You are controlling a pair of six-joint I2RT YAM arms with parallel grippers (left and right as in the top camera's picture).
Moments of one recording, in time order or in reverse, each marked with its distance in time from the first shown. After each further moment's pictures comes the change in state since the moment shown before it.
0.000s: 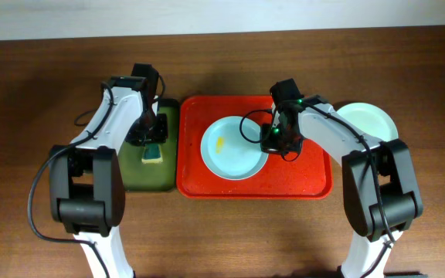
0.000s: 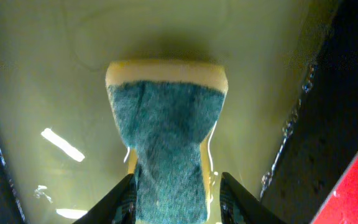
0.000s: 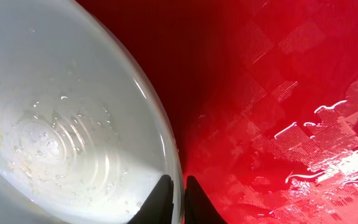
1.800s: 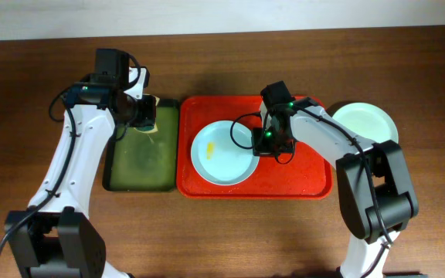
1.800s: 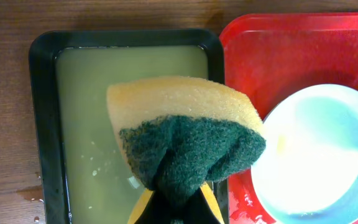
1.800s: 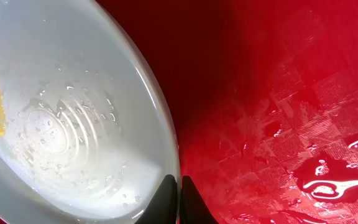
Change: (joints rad) left arm 0.055 -0.342 -0.083 0.154 0.134 0.180; right arm 0.051 0.000 0.000 0.011 -0.037 -0.076
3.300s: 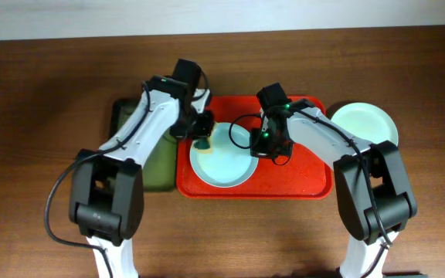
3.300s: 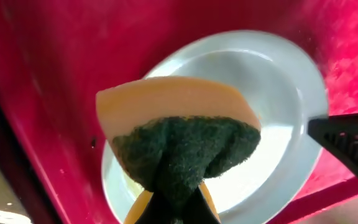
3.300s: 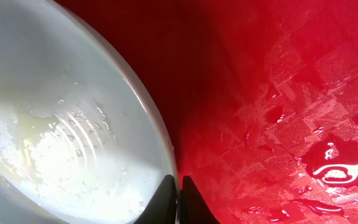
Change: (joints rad) left arm -0.273 0.317 0.118 -0.053 0.154 -0.158; right arm 0.022 0.000 -0.004 -0.002 0.029 0.114
